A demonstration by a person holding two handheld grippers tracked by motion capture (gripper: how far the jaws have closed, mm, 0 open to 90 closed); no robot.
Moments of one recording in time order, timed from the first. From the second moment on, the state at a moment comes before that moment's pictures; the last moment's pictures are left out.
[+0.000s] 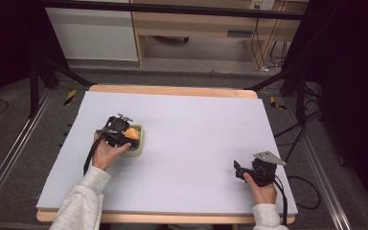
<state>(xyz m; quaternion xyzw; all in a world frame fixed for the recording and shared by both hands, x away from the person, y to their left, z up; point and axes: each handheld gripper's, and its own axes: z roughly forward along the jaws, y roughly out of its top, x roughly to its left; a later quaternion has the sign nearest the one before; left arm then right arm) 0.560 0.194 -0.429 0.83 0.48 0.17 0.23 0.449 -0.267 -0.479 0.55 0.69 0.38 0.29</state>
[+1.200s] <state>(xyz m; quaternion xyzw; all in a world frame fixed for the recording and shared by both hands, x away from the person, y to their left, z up) 0.562 0.190 -0.436 0.83 0.49 0.17 0.22 0.449 -0.267 -0.479 0.55 0.69 0.37 0.29</state>
